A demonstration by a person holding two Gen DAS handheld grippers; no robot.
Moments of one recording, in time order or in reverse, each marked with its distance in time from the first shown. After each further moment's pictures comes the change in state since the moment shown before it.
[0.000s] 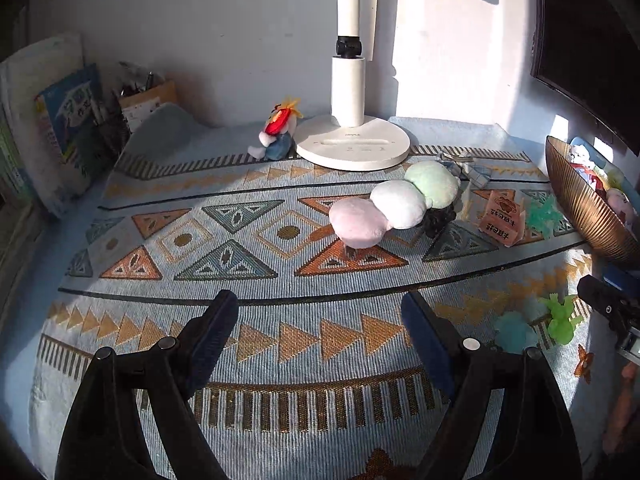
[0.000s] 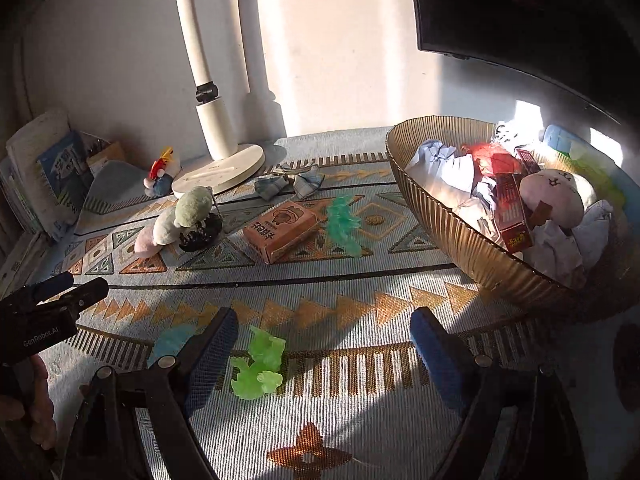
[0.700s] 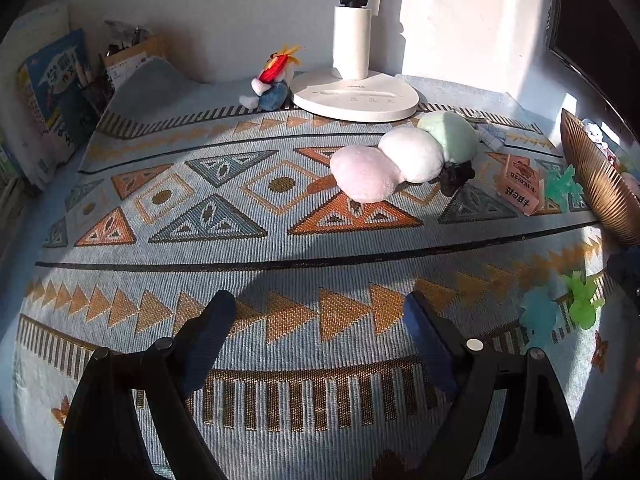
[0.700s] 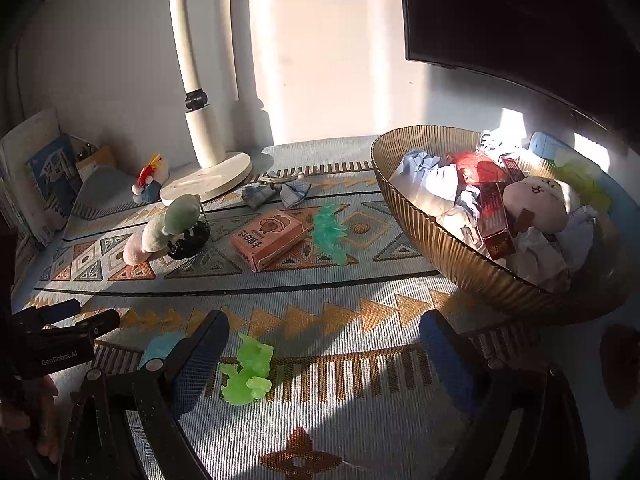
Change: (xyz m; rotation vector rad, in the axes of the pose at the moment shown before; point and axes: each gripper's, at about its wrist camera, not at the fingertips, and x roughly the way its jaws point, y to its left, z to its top) left arm 0.023 -0.006 -0.009 0.028 0.129 0.003; right arm -0.008 -0.004 0.001 0.016 -0.055 -0.037
